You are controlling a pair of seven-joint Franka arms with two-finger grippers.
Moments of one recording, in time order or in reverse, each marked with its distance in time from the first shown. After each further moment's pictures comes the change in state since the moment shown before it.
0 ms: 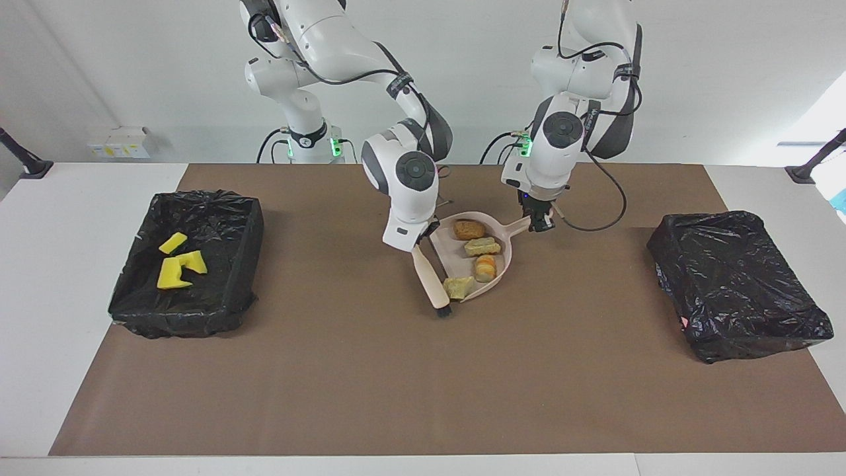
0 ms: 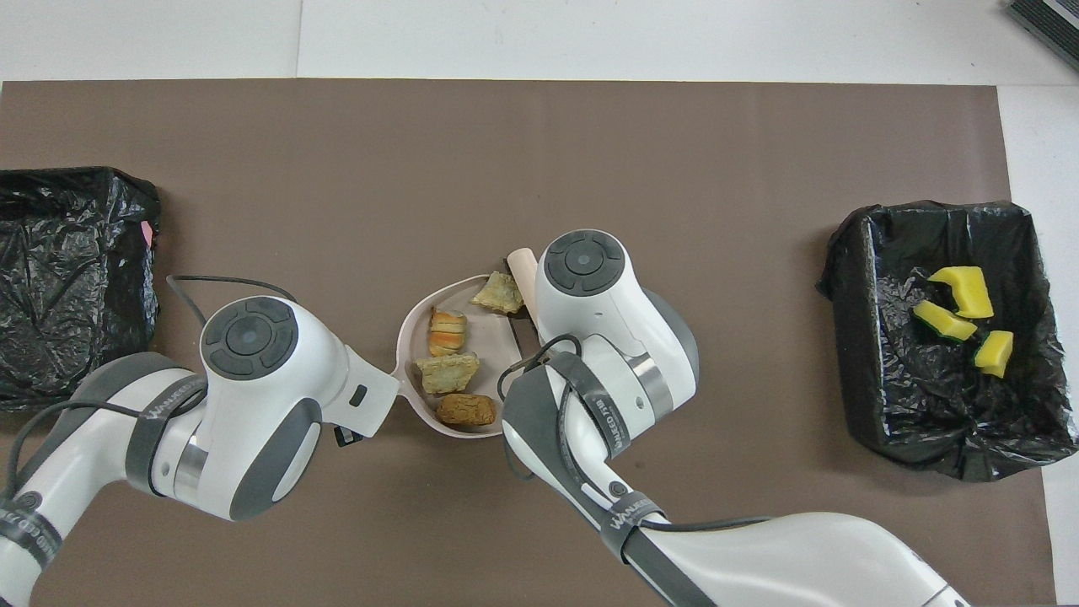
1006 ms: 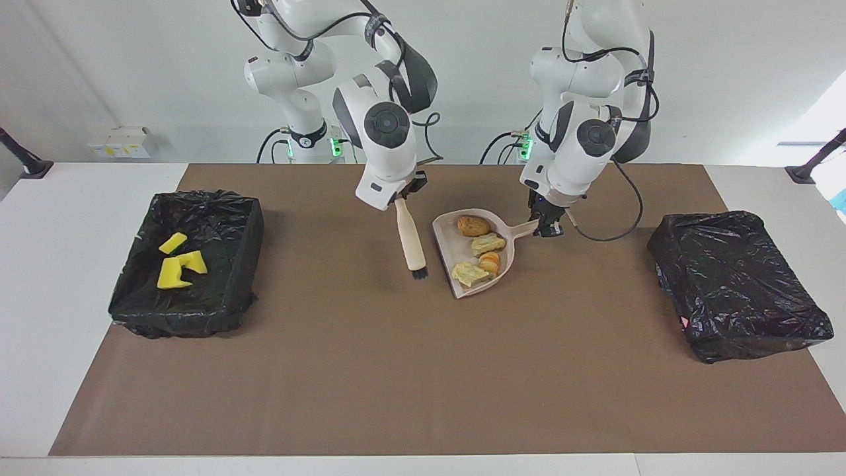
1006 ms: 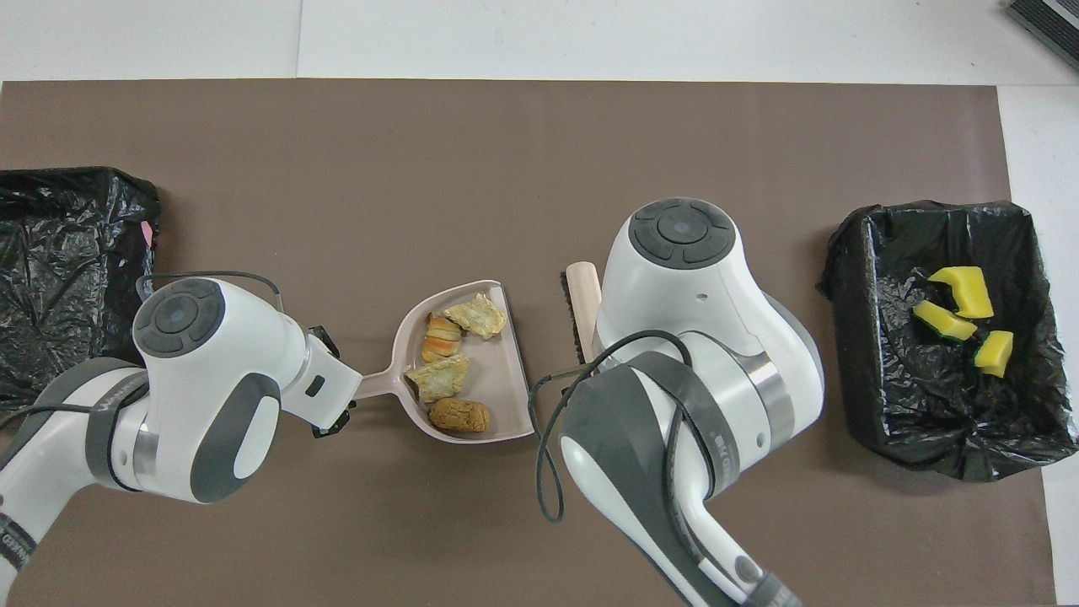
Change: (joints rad) left arm 0.091 0.005 0.001 -0.004 -0.168 0.019 0.272; right arm -0.089 -0.245 0.022 -0.014 0.114 -0.327 0.240
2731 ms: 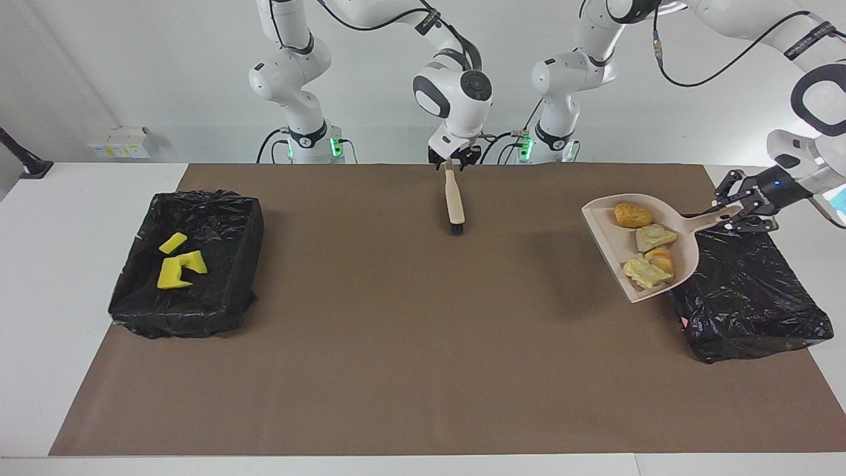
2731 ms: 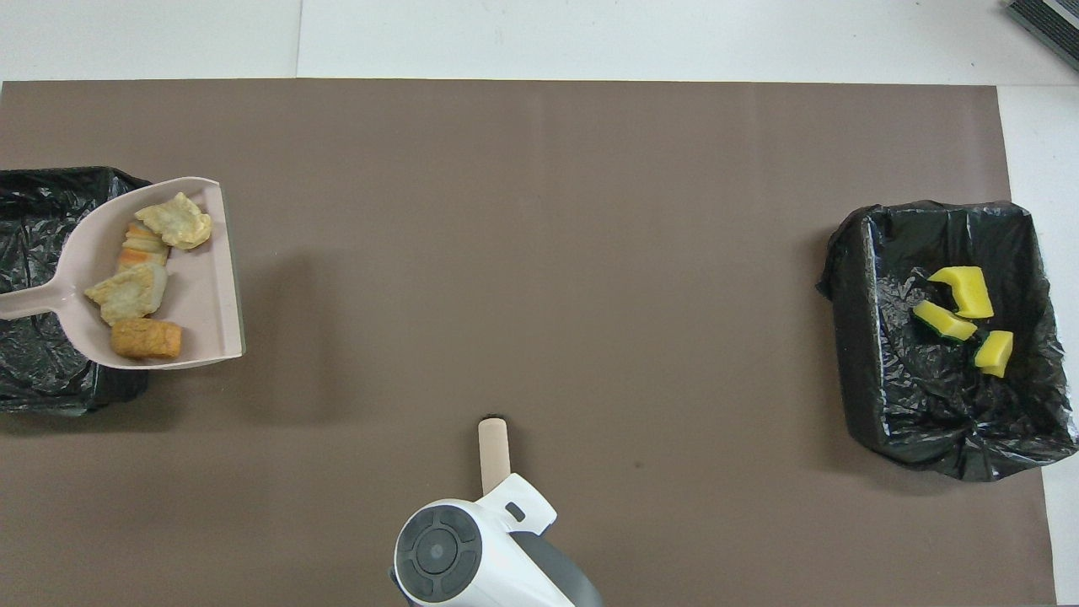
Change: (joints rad) left arm 0.733 0.274 0.009 0.748 -0.080 -0.593 0.629; right arm 0.426 -0.030 0.006 -0.307 0.004 0.359 0.519
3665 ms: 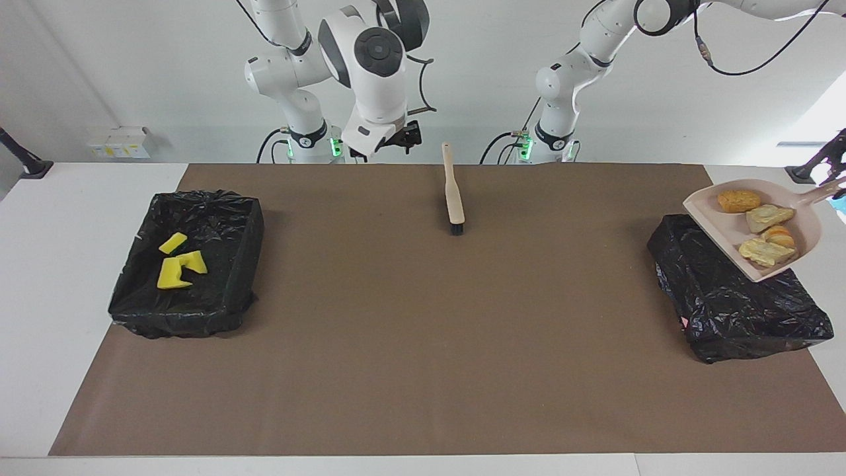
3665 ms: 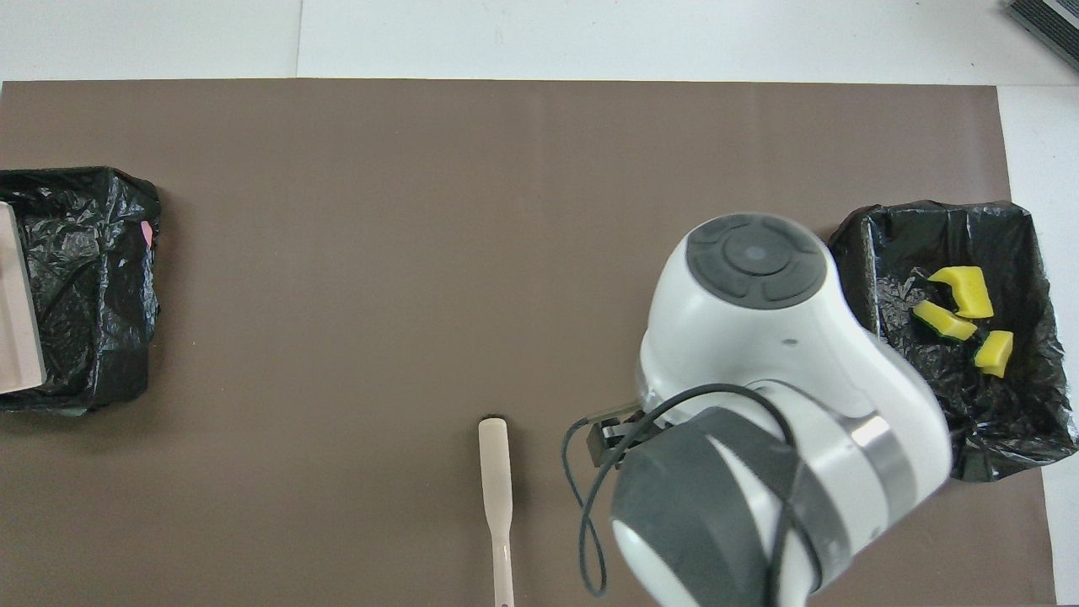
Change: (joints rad) left arm 0.234 0.071 0.005 0.226 0.193 0.122 0.224; right arm -0.475 -0.096 -0.025 0.360 -0.042 -0.527 -0.639
